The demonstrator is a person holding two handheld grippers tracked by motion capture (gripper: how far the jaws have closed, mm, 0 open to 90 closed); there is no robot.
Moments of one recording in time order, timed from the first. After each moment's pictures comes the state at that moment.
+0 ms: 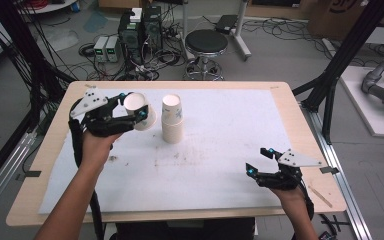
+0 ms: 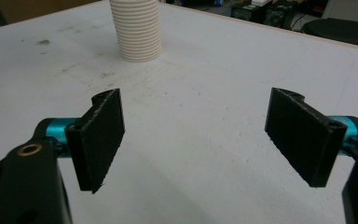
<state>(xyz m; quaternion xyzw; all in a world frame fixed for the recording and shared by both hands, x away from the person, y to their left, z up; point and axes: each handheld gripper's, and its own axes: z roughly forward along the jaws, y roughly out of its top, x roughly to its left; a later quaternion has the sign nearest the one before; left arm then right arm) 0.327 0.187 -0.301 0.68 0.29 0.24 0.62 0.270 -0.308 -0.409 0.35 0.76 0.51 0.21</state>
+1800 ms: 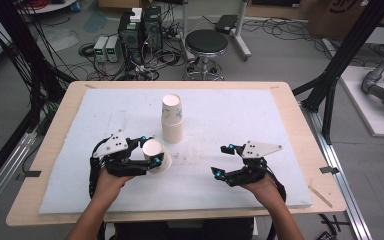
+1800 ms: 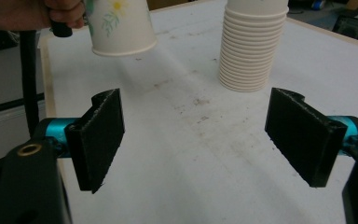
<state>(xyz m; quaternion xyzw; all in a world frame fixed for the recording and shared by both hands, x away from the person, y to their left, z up) 0.289 0.154 -0.382 0.74 0.25 0.13 0.62 0.295 -0.227 -0.397 0.21 0.81 0.53 0.10</state>
